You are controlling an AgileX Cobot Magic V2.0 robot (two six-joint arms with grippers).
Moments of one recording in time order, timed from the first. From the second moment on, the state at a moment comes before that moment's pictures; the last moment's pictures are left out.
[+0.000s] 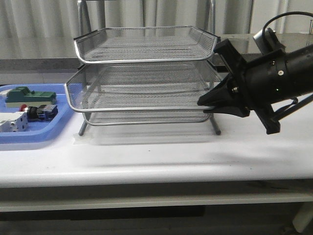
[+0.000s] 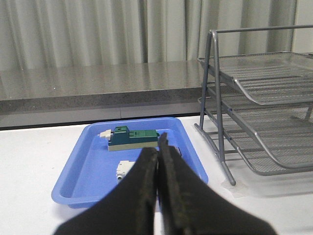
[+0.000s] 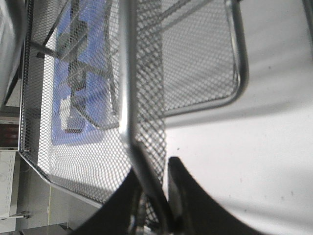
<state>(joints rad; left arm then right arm) -0.07 -0.01 0.00 0.10 0.03 -0.07 0.15 1.79 -0.77 1.84 0.66 -1.19</state>
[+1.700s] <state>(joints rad) -0.07 -0.01 0.00 0.10 0.03 -0.07 0.16 1.18 -0.56 1.44 0.39 -1.13</state>
